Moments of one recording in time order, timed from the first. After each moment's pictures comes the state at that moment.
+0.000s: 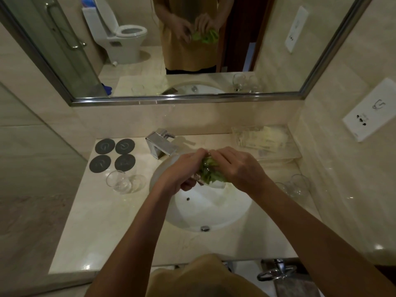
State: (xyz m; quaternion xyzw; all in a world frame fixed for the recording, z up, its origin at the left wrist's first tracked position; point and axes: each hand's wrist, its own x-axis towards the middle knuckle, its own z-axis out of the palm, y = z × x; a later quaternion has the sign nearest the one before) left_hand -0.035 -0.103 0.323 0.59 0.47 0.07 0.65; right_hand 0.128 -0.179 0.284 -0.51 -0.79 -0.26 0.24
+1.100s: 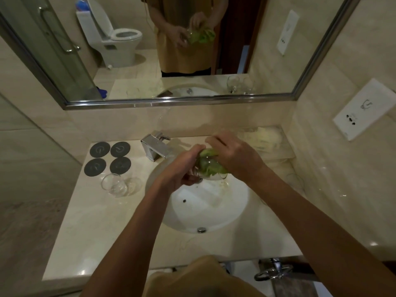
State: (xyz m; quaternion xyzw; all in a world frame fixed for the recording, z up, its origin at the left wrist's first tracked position) left_hand -0.022 -0.096 0.312 0.56 0.44 0.10 0.70; right_hand 0.132 -0.170 0.316 -0.56 -0.76 -0.20 0.26
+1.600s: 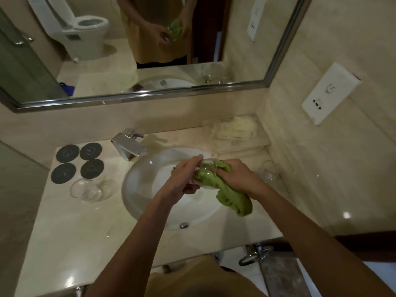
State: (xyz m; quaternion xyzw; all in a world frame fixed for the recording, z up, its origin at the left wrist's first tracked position) left_hand 0.024 -0.132 0.257 0.52 0.40 0.10 0.75; right_hand 0.161 -0.235 0.280 -0.79 -0.40 0.35 0.30
